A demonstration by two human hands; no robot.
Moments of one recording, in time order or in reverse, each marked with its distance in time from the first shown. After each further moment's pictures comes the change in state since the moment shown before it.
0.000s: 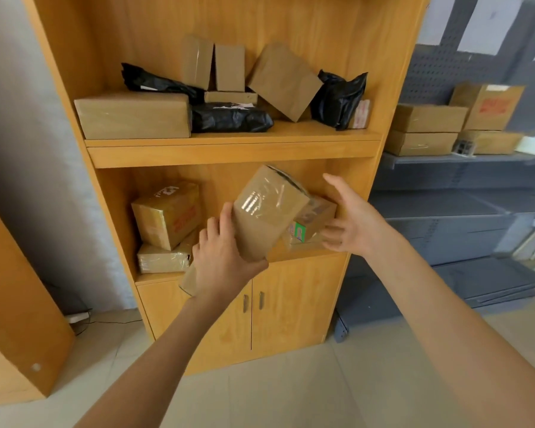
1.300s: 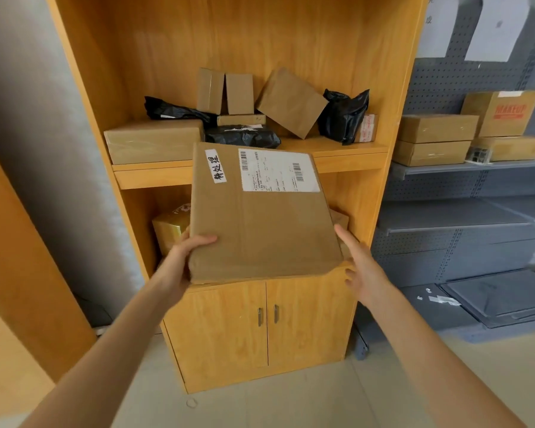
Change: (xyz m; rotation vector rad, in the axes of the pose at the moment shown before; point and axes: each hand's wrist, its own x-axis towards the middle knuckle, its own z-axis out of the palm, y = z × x) left_hand 0.012 -0.024 -0.069 -1.041 -0.339 -0.617; right_hand 0.012 0.061 -0.031 0.120 -0.008 -0.079
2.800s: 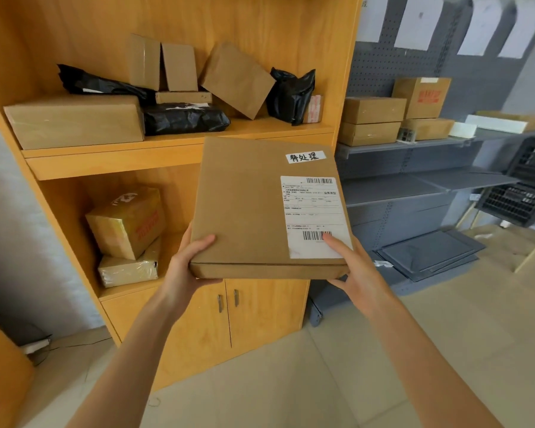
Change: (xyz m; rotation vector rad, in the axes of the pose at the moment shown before) left_hand 0.009 -0.045 0.038 -0.097 -0.230 0.106; right_hand -0.034 0.025 -0.045 0.031 0.045 -0.221
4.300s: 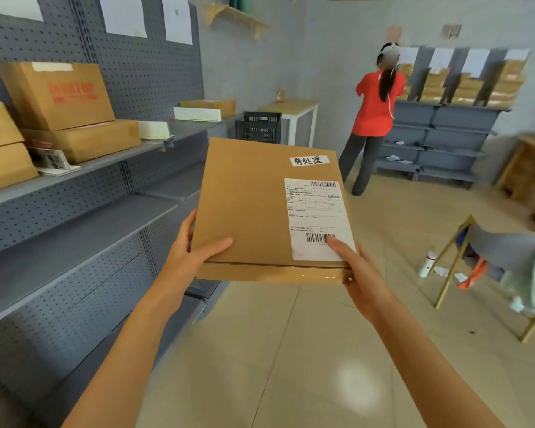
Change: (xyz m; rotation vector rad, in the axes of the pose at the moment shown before) left_hand 0.226 -0.171 0.694 0.139 -0.831 -0.039; right_hand 0.049 -0.139 -0.608 0.077 0.825 -0.263
